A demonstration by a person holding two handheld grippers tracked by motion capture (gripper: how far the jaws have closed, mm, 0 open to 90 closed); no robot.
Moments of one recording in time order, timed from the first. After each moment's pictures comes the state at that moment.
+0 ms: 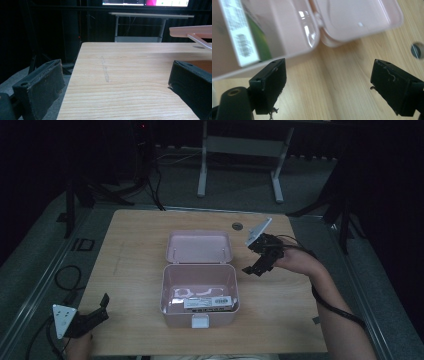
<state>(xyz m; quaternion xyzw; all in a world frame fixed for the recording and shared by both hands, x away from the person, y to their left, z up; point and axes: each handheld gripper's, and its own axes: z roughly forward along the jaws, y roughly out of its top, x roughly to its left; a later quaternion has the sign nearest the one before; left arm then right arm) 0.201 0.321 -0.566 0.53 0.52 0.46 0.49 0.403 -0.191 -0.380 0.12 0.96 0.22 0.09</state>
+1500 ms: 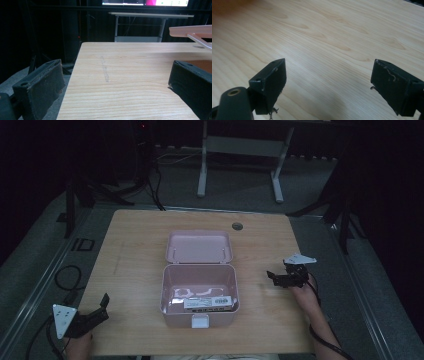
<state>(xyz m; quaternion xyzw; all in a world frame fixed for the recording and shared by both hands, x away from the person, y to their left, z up) 0.201 0.321 -0.566 0.53 0.52 0.46 0.49 0.402 -0.320 -0.531 0.40 0.81 0.37 0.23</state>
